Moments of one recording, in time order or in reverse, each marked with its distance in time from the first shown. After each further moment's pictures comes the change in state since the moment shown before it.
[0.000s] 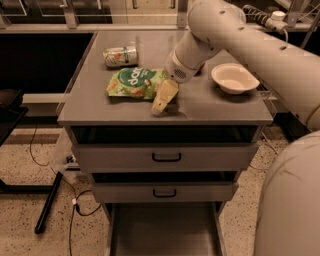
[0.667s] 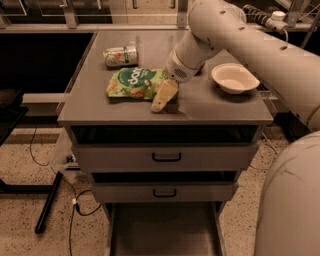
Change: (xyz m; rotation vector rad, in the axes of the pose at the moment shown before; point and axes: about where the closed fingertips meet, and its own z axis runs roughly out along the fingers) arm 0.000 0.000 0.001 0.000 0.001 0.002
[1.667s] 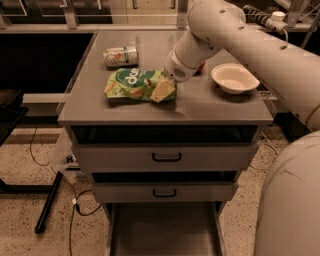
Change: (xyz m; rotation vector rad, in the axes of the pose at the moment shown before) arm 0.000 0.000 0.000 0.000 0.000 0.000
